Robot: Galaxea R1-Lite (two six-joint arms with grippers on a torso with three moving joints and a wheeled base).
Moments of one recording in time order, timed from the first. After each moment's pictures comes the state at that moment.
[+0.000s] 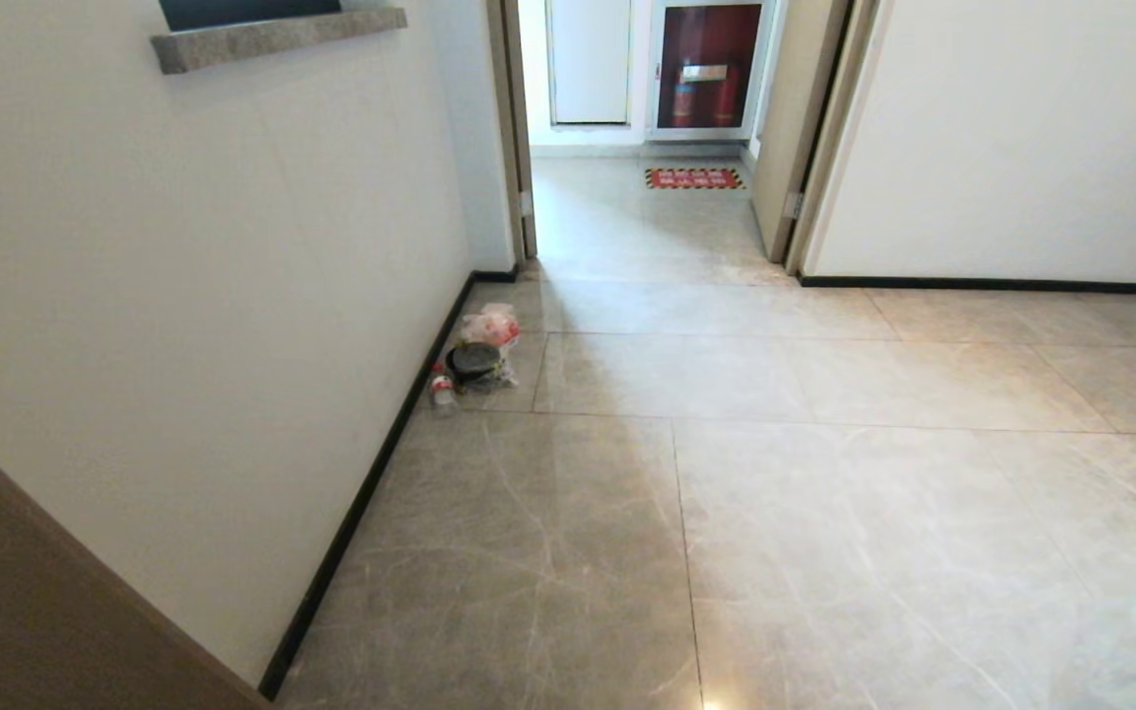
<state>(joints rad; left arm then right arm) 0.00 0.00 0.00 0.00 0.00 0.00 -0.01 0.00 -0.02 0.06 -0.01 0.03</state>
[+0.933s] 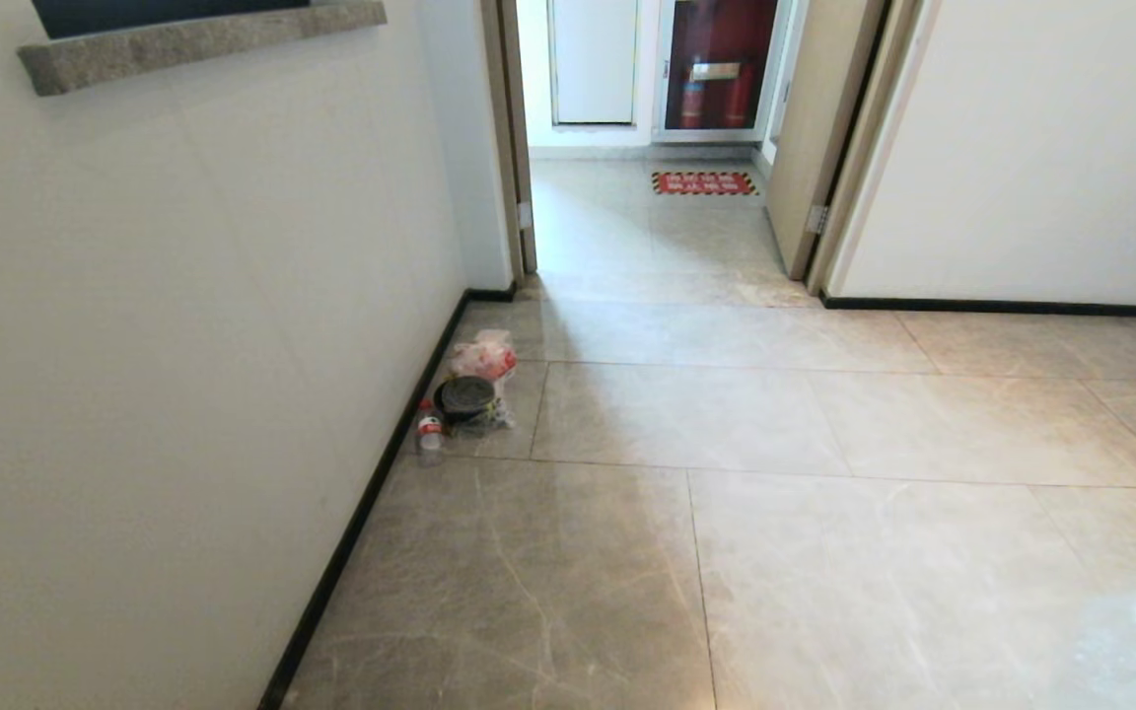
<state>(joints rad) 0.00 0.00 0.00 0.00 0.00 0.00 -0.01 0.00 -0.02 0.06 -0.01 0.03</state>
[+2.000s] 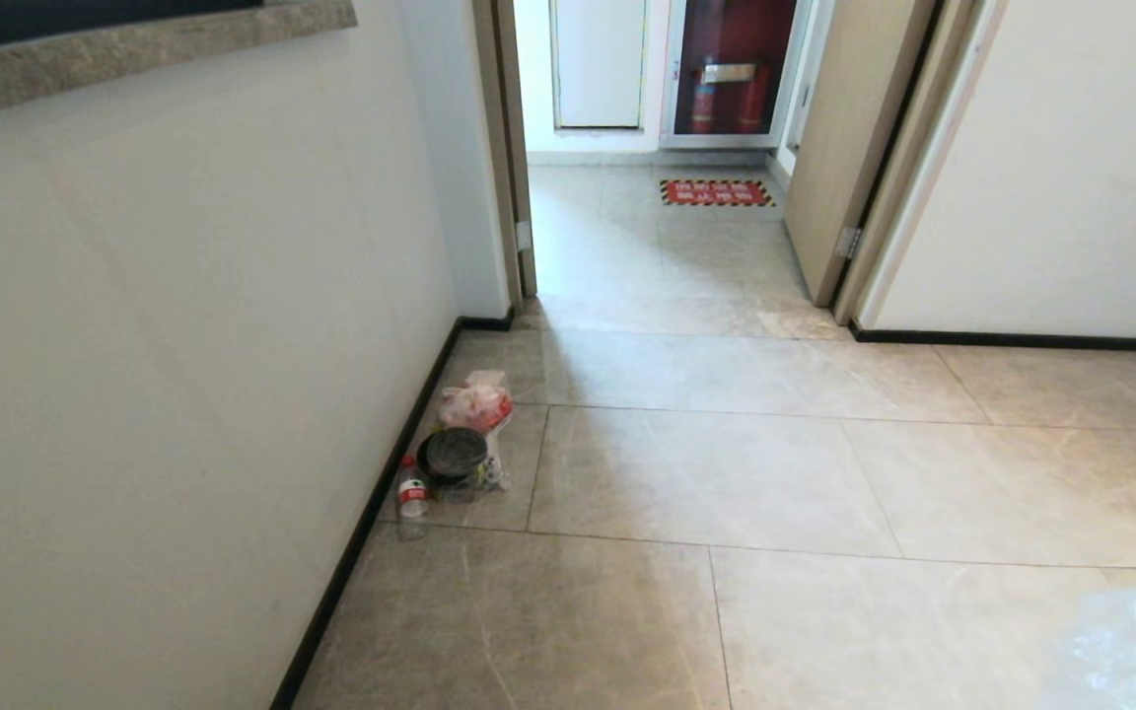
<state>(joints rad) 0.00 0.00 0.00 0.00 0.00 0.00 -0.01 0.00 -0.02 0.05 -0.01 0.03</state>
